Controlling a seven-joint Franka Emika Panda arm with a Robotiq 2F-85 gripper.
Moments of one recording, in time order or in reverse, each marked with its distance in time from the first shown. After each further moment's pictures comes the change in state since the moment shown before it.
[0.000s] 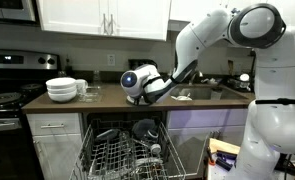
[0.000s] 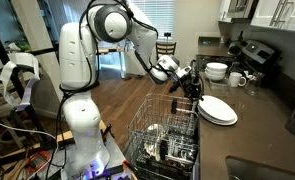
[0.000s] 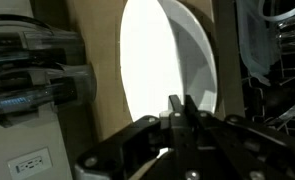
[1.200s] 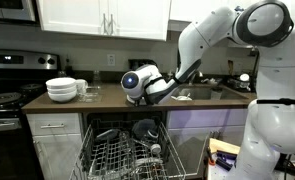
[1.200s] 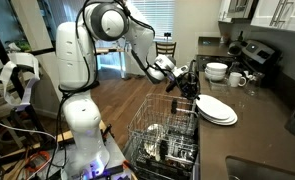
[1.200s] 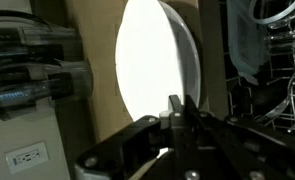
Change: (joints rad) arm 0.011 -0.036 0.021 -0.044 0.000 -0.008 0.002
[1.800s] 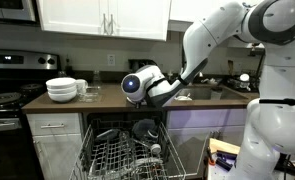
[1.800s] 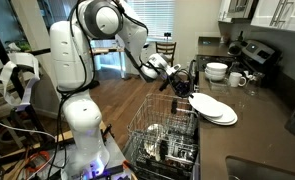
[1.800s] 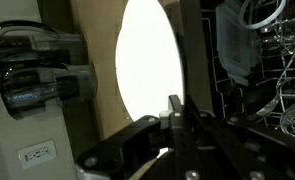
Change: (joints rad) arm 0.038 -0.063 0.038 -0.073 0.007 -0.071 0.062
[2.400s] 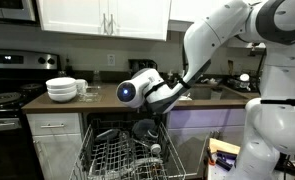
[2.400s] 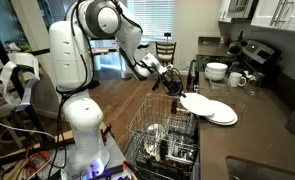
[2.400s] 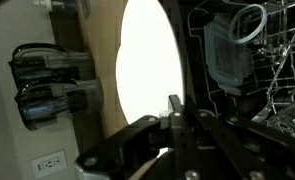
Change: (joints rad) arm 0.064 -0.008 0.053 -0.027 0.064 -0.162 0.090
